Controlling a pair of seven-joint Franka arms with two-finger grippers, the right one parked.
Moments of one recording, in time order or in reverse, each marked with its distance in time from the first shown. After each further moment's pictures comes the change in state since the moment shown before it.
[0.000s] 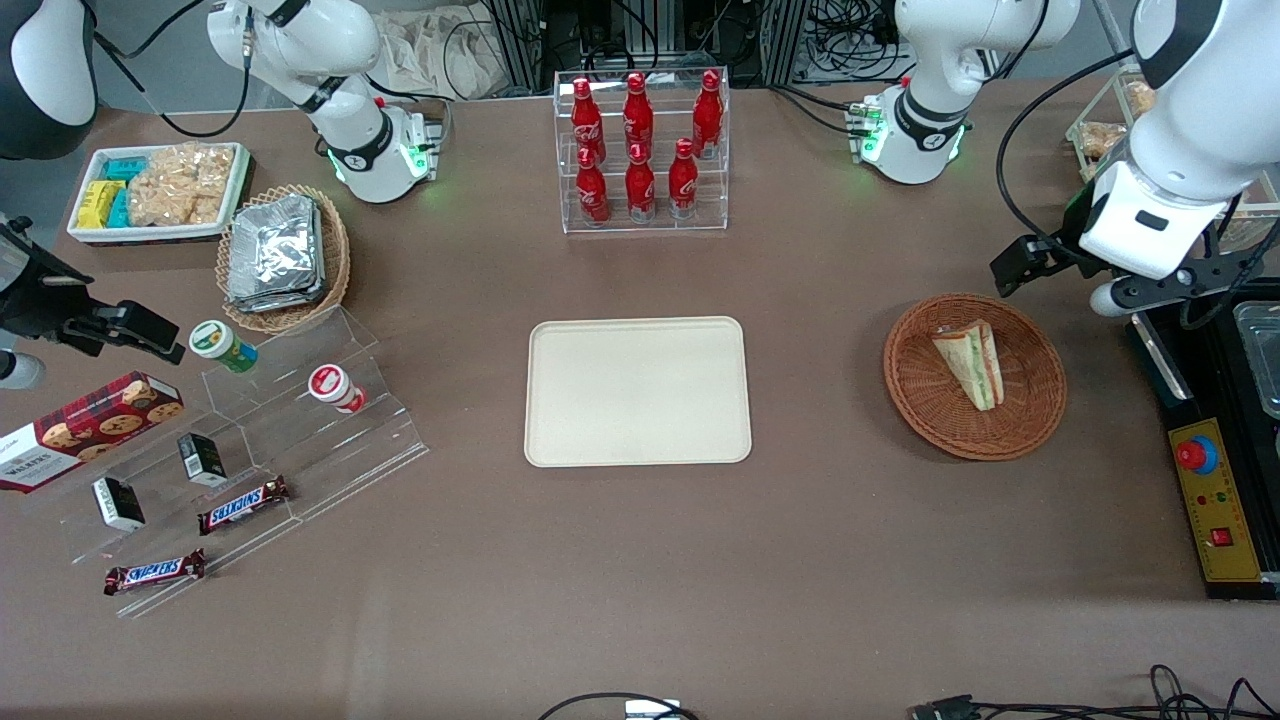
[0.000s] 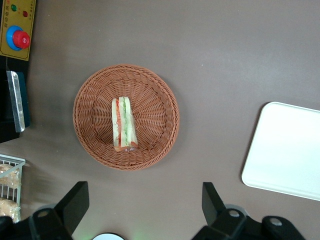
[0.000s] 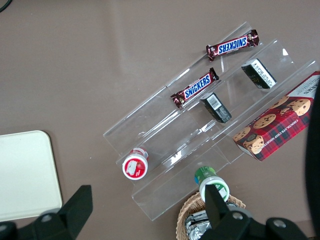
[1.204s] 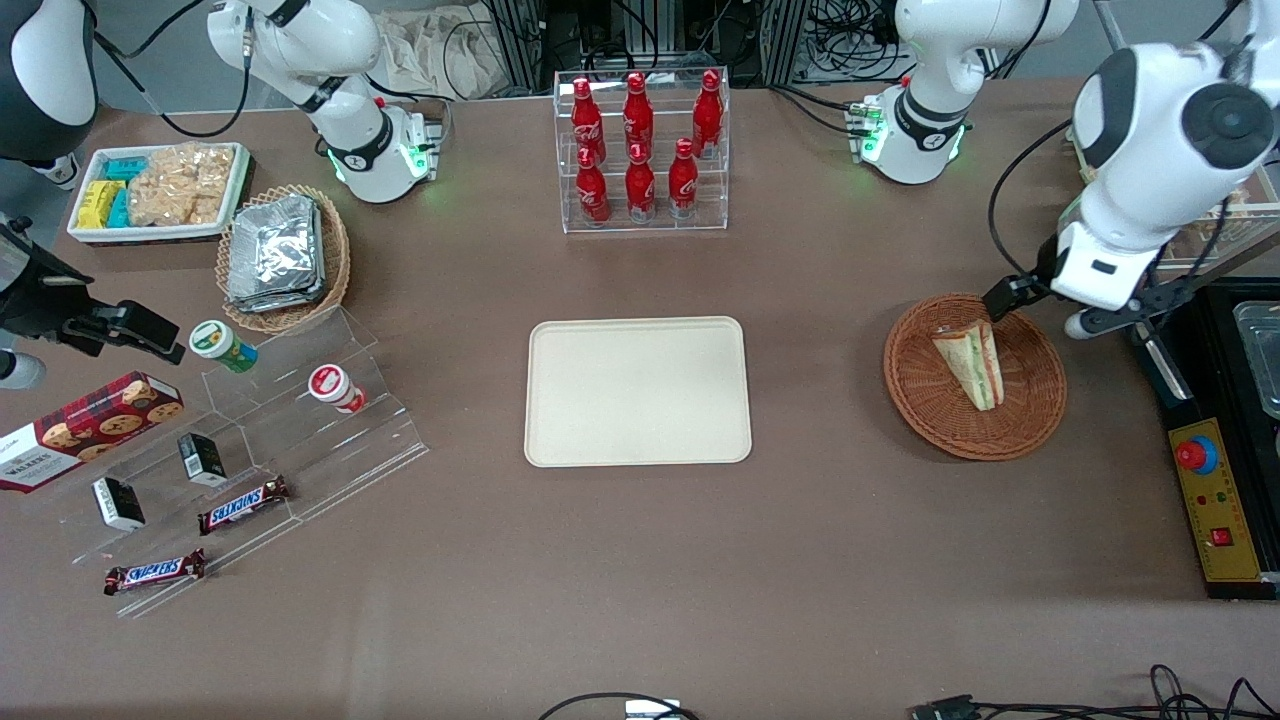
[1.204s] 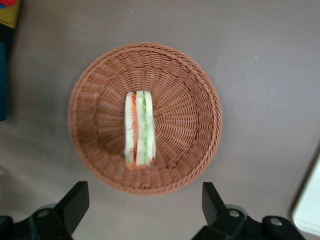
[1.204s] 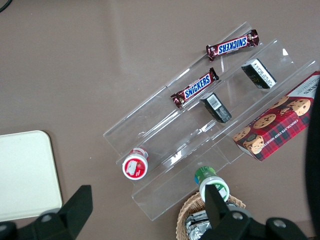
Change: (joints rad) arm 0.121 -0.126 -0.017 -0.599 0.022 0.518 -0.010
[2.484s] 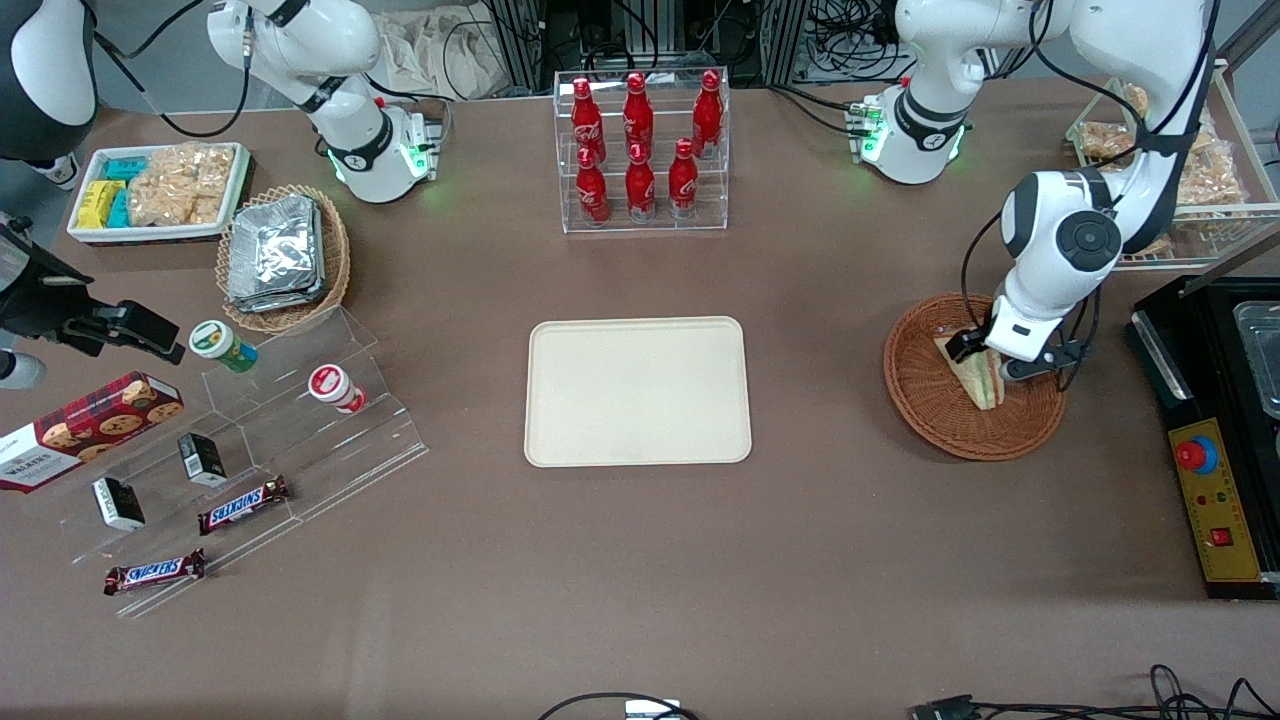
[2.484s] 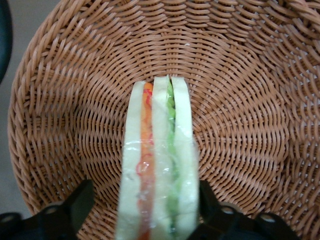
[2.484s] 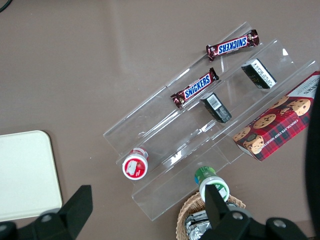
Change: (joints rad) arm 0.016 0.301 0.091 -0.239 0.140 0.531 0.001
